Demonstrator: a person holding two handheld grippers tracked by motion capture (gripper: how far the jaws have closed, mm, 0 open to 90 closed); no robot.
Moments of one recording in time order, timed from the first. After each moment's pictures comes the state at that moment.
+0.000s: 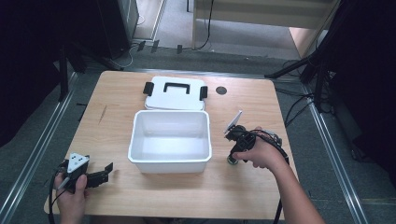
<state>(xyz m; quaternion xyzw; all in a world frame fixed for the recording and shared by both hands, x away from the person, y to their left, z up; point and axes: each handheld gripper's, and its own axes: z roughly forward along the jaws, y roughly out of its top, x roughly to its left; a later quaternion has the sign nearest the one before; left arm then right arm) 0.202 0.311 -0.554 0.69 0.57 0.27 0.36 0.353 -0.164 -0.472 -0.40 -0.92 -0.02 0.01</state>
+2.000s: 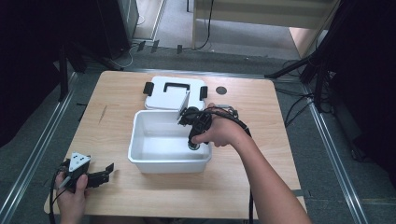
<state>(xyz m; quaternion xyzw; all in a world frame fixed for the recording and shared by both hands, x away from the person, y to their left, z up) 0.205 0.311 -0.555 0.70 0.57 0.26 0.35 0.363 -0.030 -0.412 -0.24 -0.97 -0.05 0.00</state>
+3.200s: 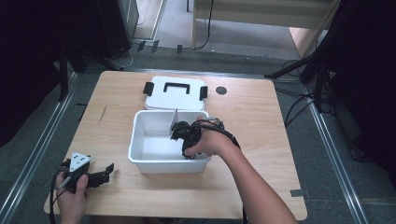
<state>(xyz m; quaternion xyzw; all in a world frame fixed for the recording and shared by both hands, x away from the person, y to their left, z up) 0.205 0.310 -0.555 0.70 0.57 0.26 0.35 0.355 -0.006 -0.464 -0.19 -0.98 -0.01 -0.01</state>
